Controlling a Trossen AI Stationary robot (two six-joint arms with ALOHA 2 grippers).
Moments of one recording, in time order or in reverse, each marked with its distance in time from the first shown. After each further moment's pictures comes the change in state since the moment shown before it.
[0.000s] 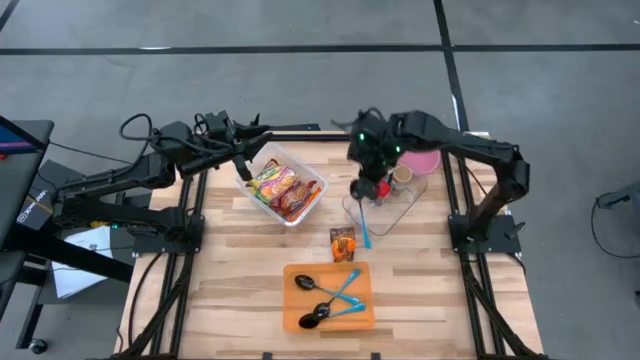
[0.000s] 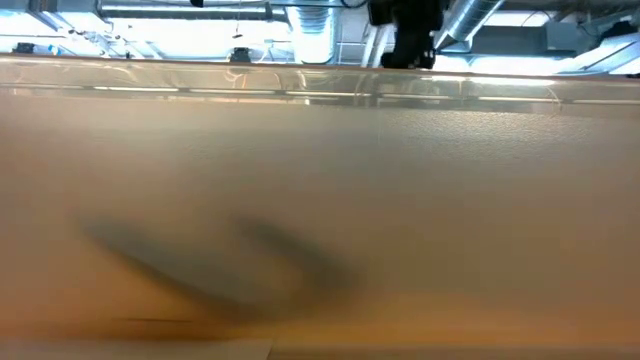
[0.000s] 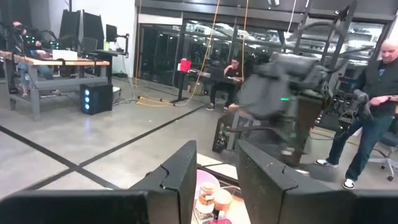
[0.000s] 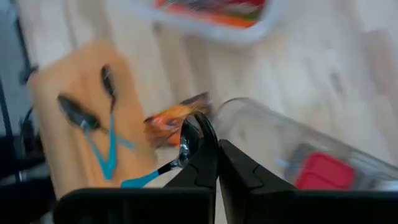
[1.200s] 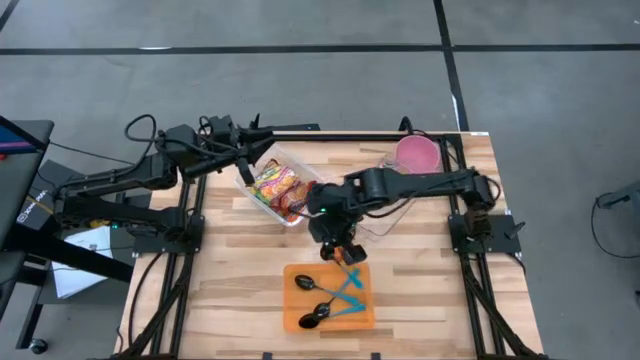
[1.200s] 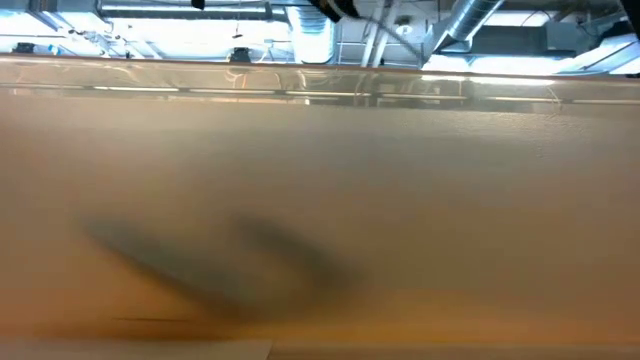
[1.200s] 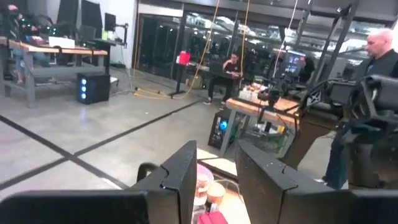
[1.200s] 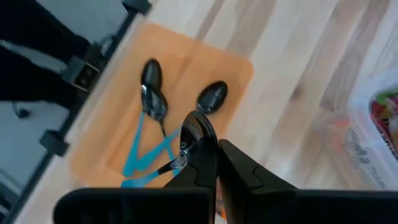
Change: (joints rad) left arm -0.036 0.013 0.000 -0.018 -0.030 -0.046; right arm 0.391 0.315 0.329 0.057 -0.038 -0.398
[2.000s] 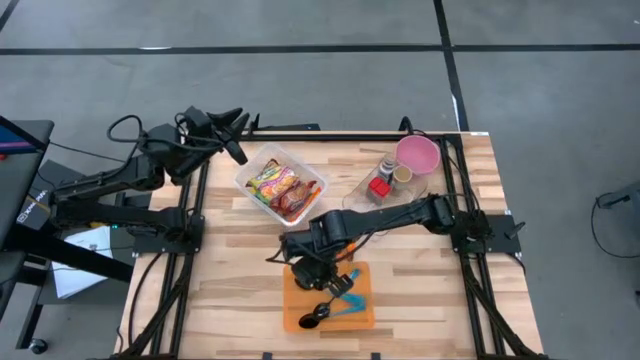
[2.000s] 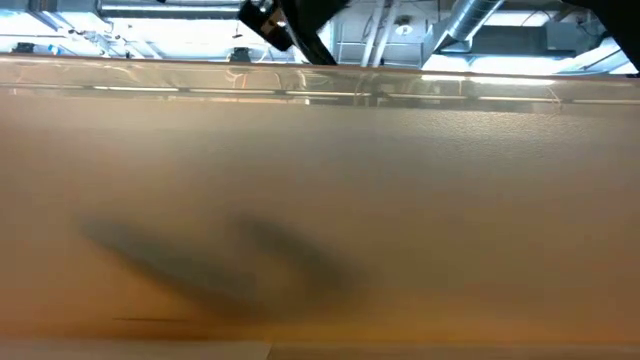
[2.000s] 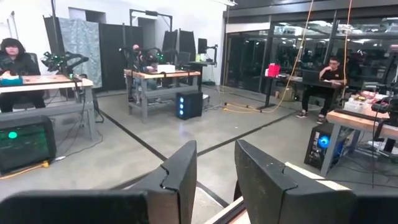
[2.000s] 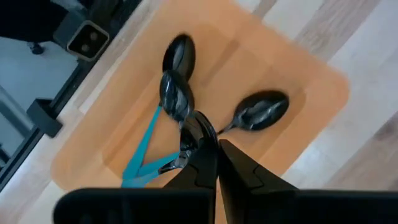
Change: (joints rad) left arm 0.004 -0.085 0.000 -0.050 -0.395 0.174; right arm 0.128 0.338 0.263 -0.105 -0.015 -0.114
